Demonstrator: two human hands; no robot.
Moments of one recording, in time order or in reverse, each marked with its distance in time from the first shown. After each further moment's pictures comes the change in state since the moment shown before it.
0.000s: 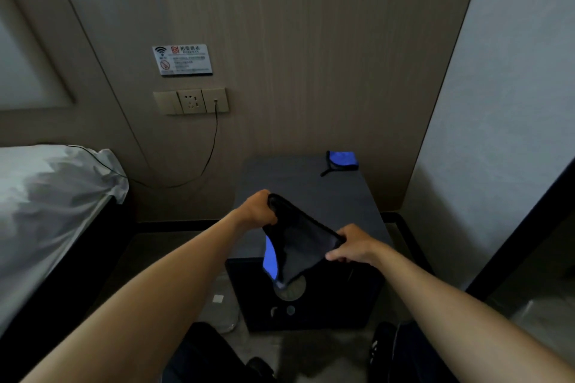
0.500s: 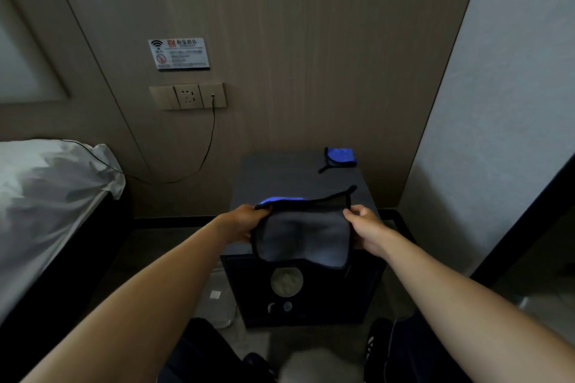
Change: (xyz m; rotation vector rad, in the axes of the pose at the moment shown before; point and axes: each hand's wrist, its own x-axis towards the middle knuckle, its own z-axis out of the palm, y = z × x) left_hand -0.012 -0.025 0.023 -0.622 -0.080 -0.333; right_hand 0.022 0.001 -0.019 0.583 0.310 0.161
